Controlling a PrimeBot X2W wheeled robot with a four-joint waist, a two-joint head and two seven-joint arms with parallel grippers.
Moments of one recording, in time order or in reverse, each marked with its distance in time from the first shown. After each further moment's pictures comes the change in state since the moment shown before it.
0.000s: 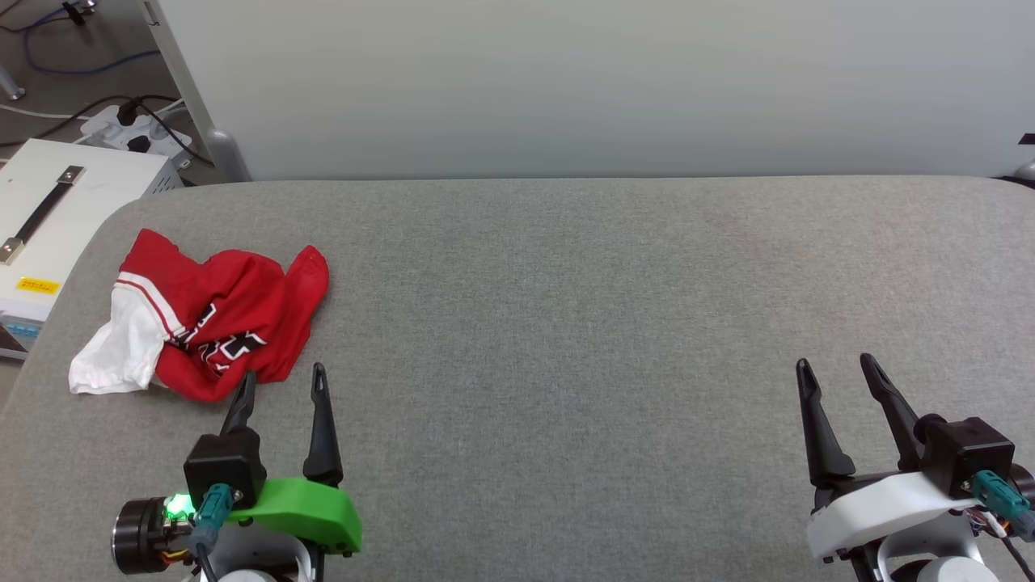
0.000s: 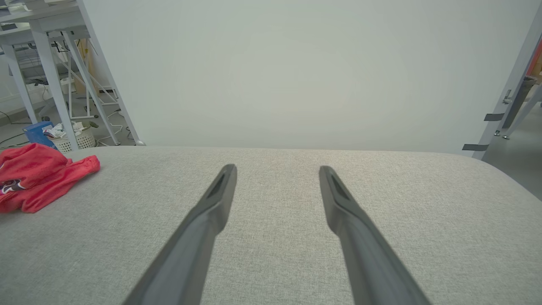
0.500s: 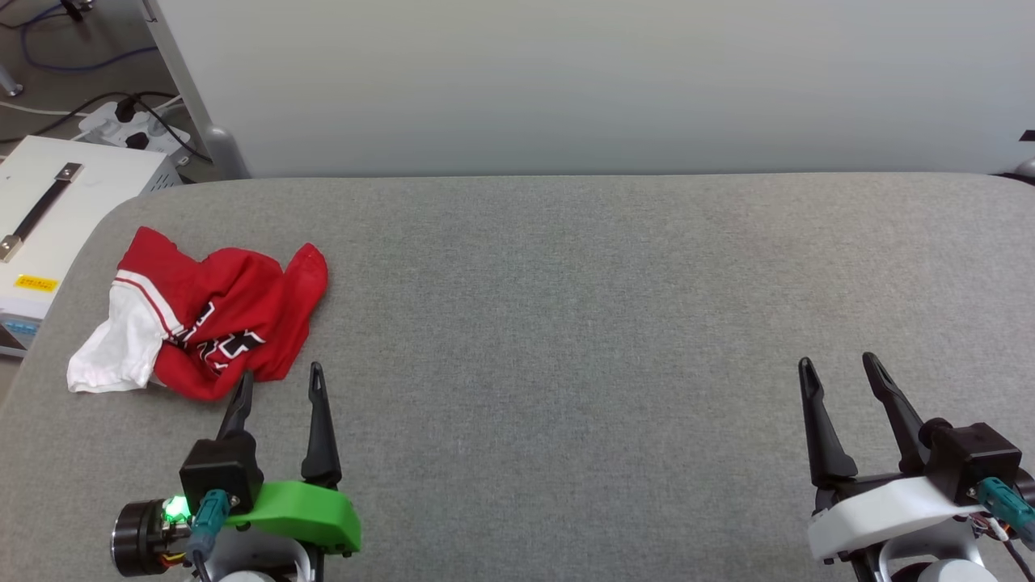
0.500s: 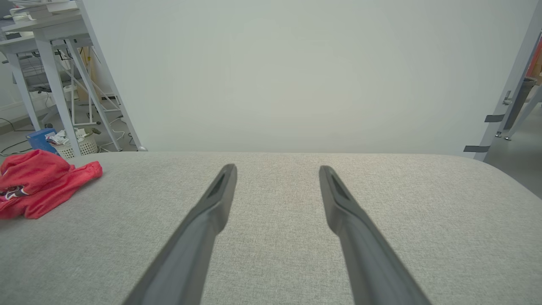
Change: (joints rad) left arm 0.001 0.000 0.000 0.008 -0.014 0.004 -0.033; right arm 0.006 0.000 0.002 -0.002 0.013 0.000 -0.030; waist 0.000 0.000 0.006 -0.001
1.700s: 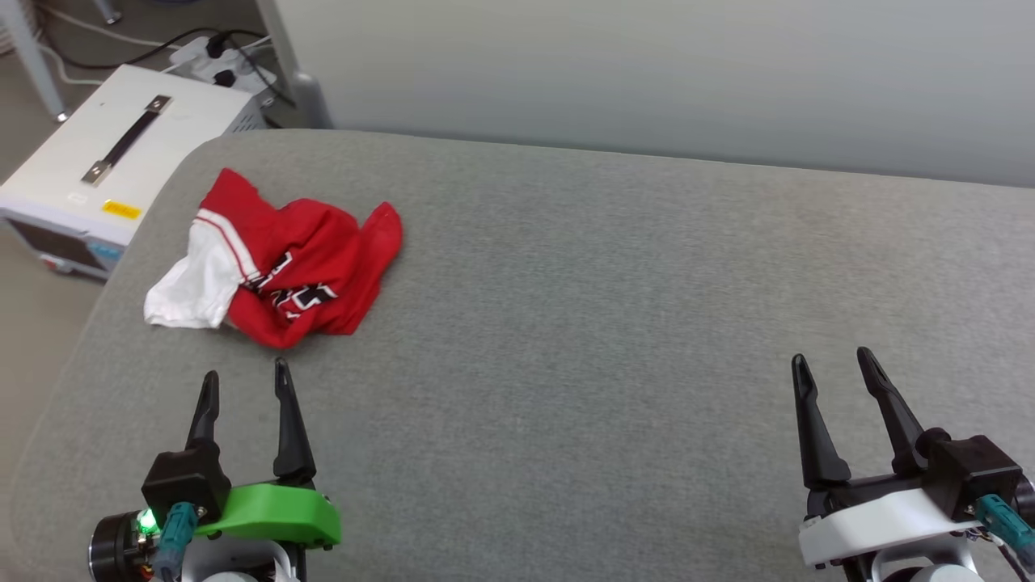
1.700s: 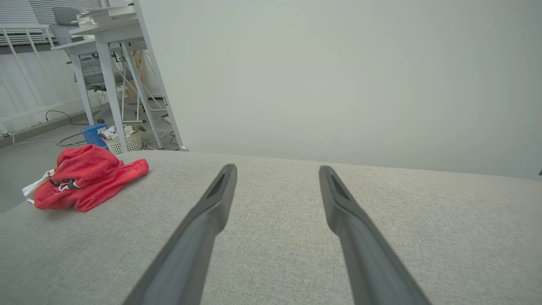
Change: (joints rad) left arm -0.003 -0.001 0.035 0.017 -0.057 0.033 -0.076; right arm 0.015 0.001 0.027 -0.022 -0.002 0.000 -0.076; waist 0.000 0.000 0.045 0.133
